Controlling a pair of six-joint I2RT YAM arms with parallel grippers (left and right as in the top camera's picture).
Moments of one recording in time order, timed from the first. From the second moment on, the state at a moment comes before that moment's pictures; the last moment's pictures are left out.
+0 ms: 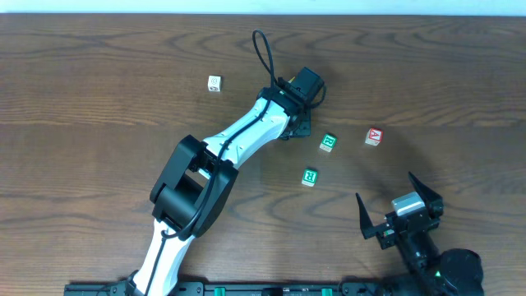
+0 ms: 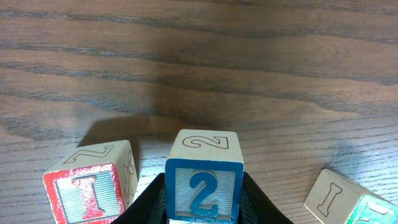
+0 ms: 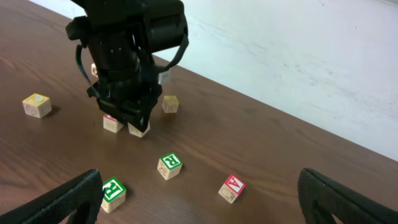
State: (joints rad) left arm -0.68 2.21 1.71 -0.73 -0.02 -0.64; right arm 0.16 0.01 0.40 -0.57 -0.14 -0.28
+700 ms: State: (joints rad) left arm -0.69 2.21 1.71 -0.76 -0.06 -0.64; right arm 0.16 0.01 0.40 -0.57 -0.14 -0.28
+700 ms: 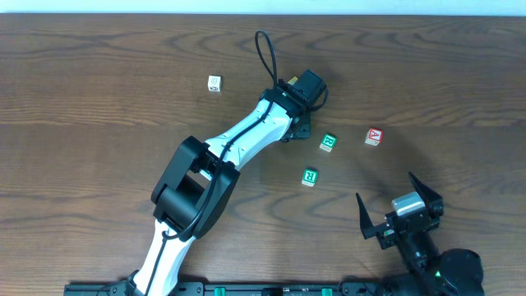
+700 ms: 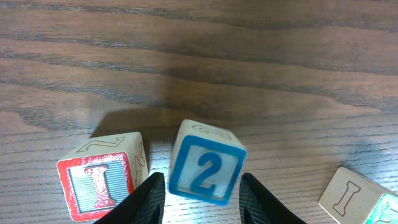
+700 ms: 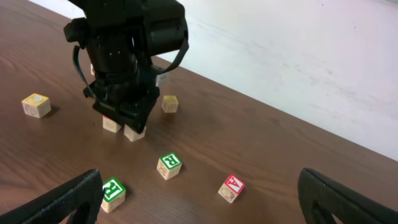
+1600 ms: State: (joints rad) left arm -0.69 2.21 1.71 -0.79 -0.03 -0.64; right arm 0.16 0.01 0.40 -0.58 -0.14 -0.28
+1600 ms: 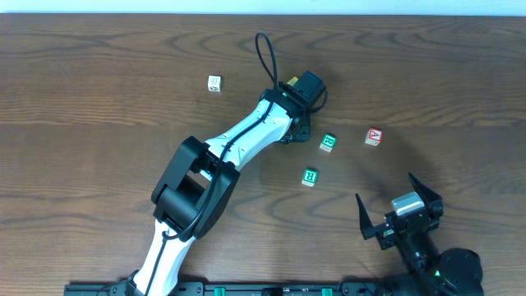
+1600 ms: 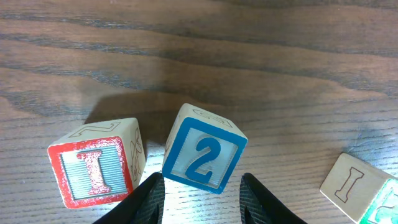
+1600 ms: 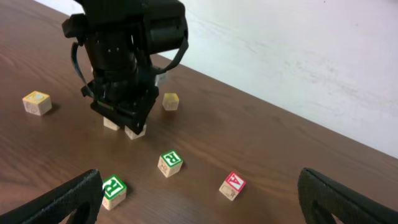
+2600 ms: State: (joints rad) left arm -0.63 1.88 1.74 -0.95 -0.03 -0.56; right arm 0.16 0.01 0.40 -0.52 -0.21 0.11
